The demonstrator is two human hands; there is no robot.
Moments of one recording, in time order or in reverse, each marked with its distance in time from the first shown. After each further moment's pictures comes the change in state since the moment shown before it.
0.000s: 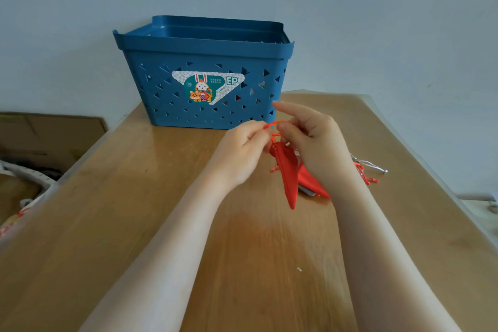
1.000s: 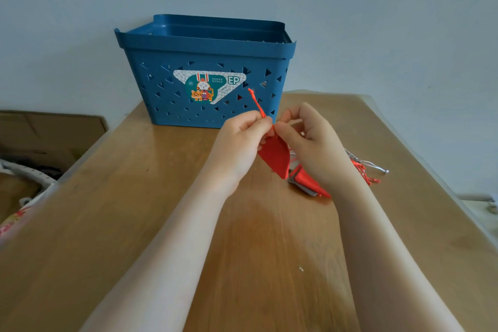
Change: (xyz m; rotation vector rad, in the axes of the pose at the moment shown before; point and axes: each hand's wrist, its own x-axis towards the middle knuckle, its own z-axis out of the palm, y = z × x) left_hand -0.002 0.015 0.000 -0.278 0.138 -0.134; right_hand -0.005 -0.007 0.002 -0.002 -0.060 0.035
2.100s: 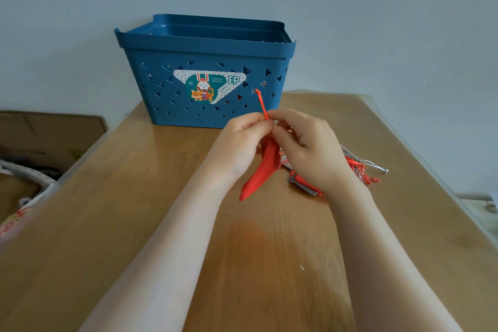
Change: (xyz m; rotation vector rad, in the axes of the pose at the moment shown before) left_hand 0.000 0.002 -0.004 -0.002 -0.102 -0.040; right_hand 0.001 0.001 0.006 -0.344 0.020 -0.213
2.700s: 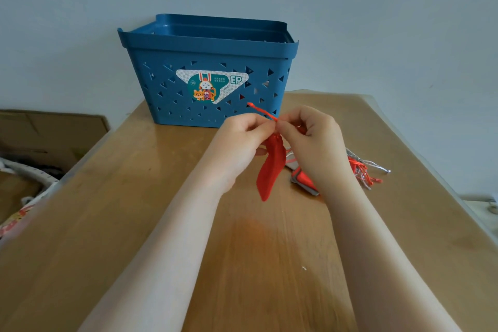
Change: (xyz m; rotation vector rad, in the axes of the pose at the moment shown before) left_hand -0.003 0.003 -0.005 0.085 0.025 -0.055; right_hand 0.003 -0.006 0.003 0.263 0.139 0.233
